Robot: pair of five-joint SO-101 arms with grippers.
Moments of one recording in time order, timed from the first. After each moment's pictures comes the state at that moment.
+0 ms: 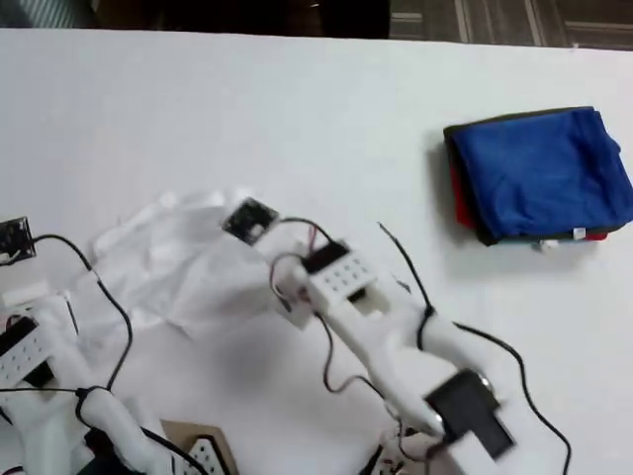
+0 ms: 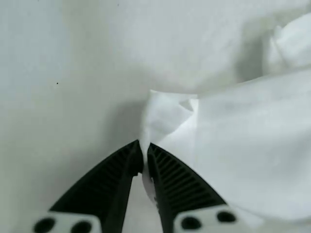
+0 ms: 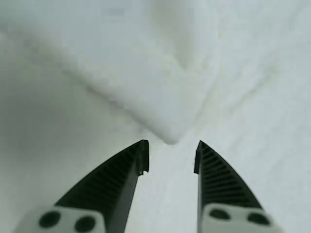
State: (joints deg) left arm -53.5 -36.0 68.4 36.4 -21.5; right arm -39.4 -3.6 34.2 57.1 19.8
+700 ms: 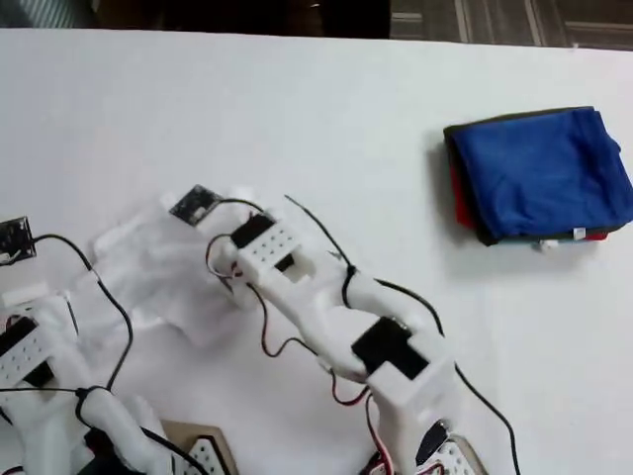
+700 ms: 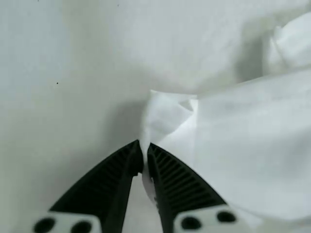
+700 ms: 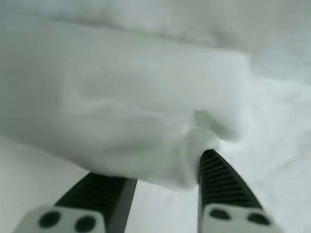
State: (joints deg) left arm -53.5 -36.0 68.4 36.4 -21.5; right arm -47.1 21.3 6.9 64.4 10.5
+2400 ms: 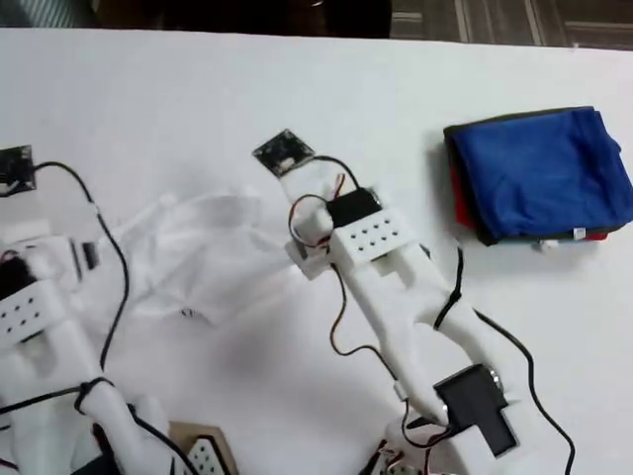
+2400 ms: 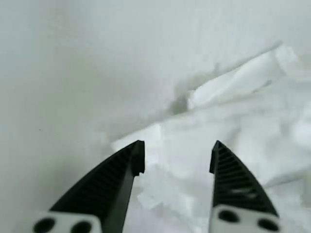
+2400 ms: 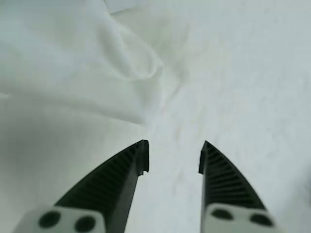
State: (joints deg) left arm -42.0 -36.0 43.6 58.9 -15.2; right arm -31.0 -5.9 20.8 68.2 14.5
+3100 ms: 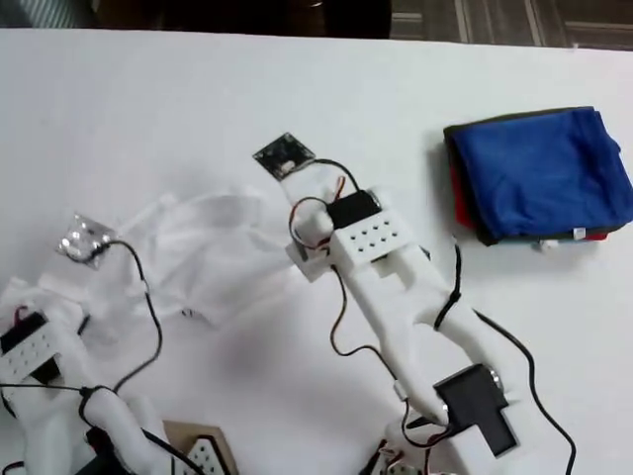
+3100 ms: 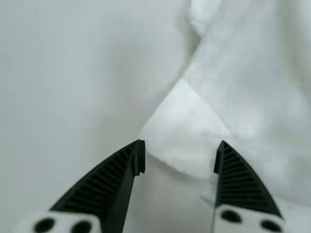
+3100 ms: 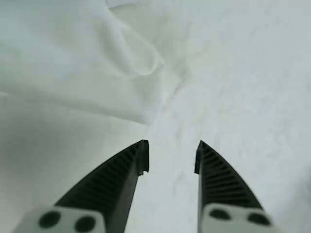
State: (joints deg) left arm -50.3 -36.0 69.9 30.4 -63.3; right arm -30.9 -5.9 21.7 67.8 14.5
